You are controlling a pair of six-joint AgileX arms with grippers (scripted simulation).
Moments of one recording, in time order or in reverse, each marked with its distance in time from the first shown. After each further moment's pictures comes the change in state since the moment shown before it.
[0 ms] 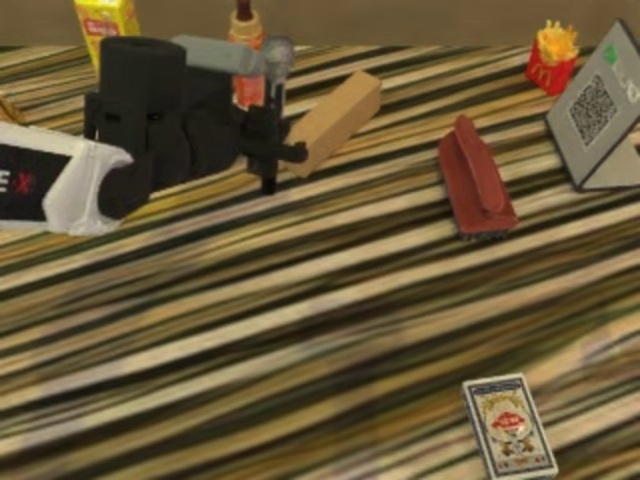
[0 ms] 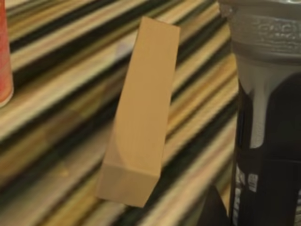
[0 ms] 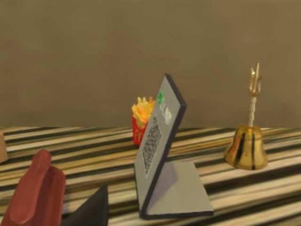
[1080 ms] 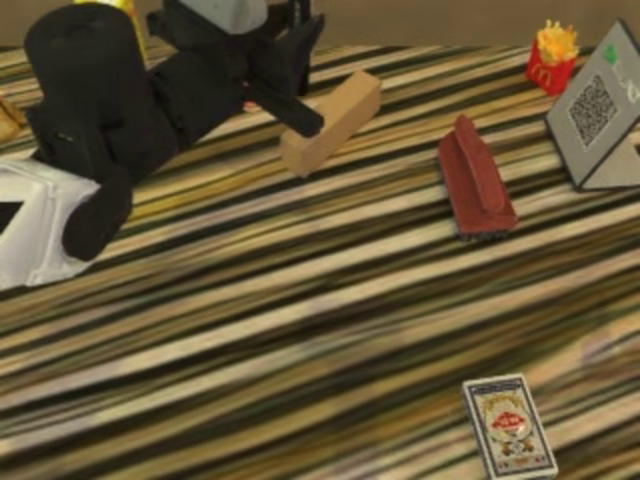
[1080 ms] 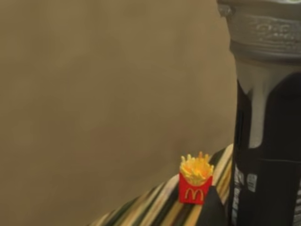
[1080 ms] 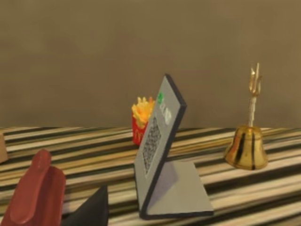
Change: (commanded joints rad) left arm -0.081 -0.249 -0.160 0.431 0.058 0.134; right arm 0.000 0.000 0.000 0.000 0.000 0.000
